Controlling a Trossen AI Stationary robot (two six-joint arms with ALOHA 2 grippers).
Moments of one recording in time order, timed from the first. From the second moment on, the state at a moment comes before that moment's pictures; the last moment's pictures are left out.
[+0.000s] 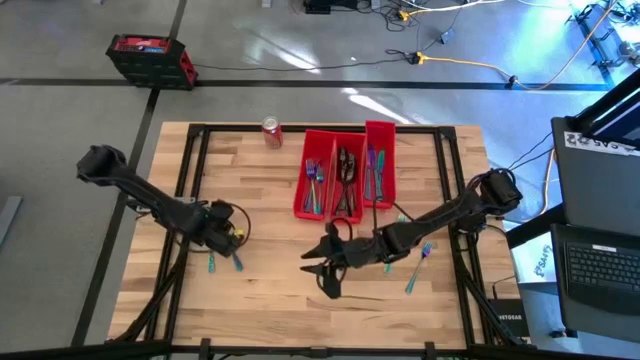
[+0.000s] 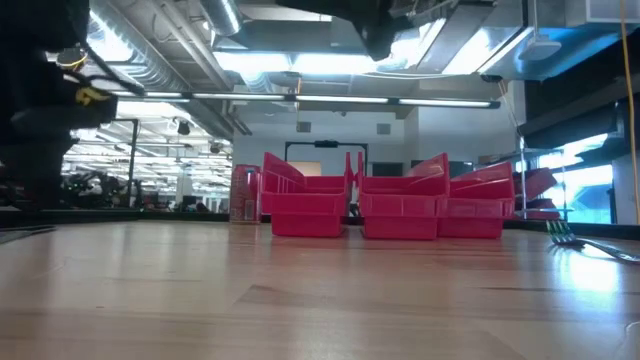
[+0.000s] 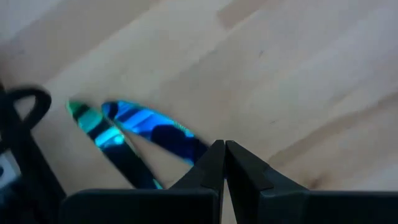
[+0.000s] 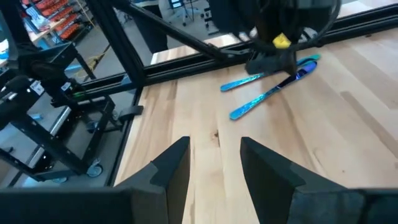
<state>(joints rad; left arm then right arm) -0.48 1.19 0.56 -0.95 -0.37 -1.49 0.39 1.75 1.12 0.26 0.24 0.41</state>
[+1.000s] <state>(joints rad) -0.52 1.38 0.57 -0.59 -0.29 -1.58 0.39 1.75 1.12 0.30 -0.08 0.35</state>
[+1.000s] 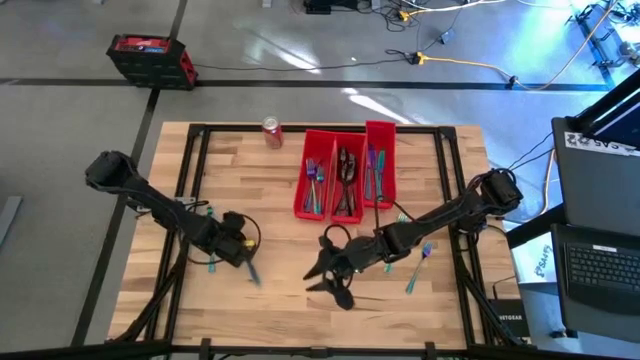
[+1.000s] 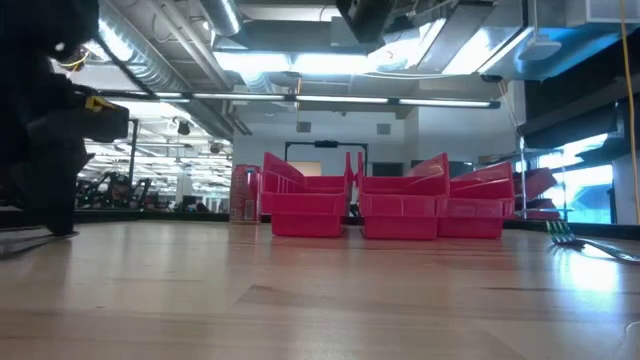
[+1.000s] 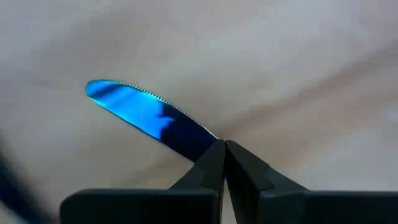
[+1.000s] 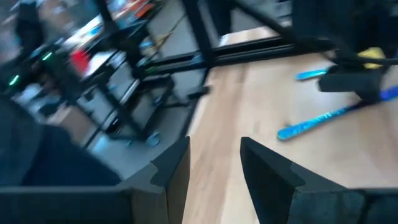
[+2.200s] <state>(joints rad) -0.82 1.39 0.65 -0.16 -0.35 -0.57 0.51 1.94 1.28 0.39 0.21 0.23</state>
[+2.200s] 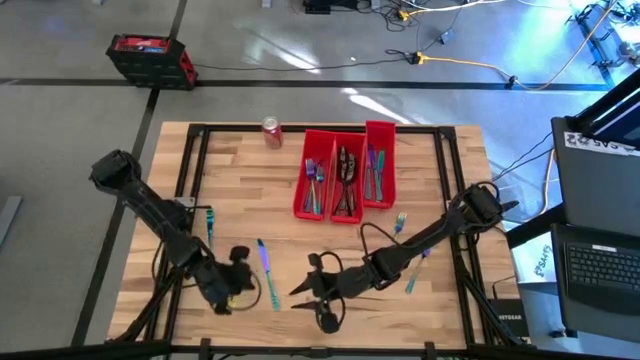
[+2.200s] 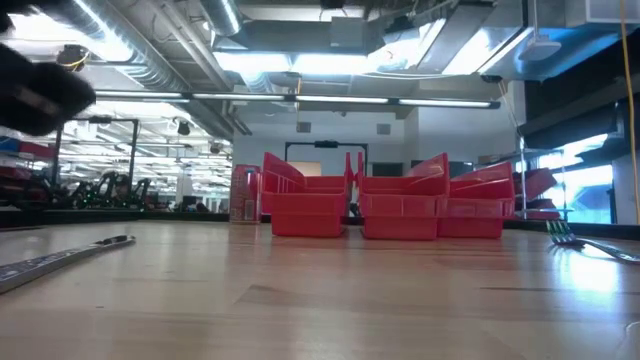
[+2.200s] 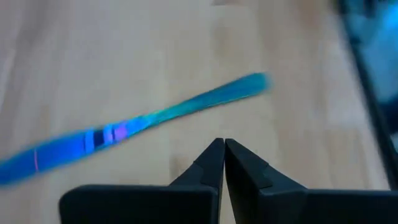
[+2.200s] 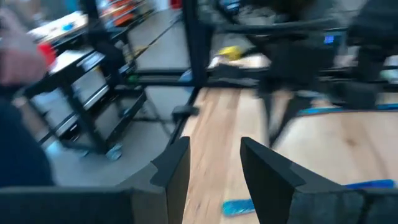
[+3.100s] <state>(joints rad) -0.81 1.78 0.84 -0.01 -0.47 -0.09 0.66 1.94 1.30 0.38 0.53 0.29</state>
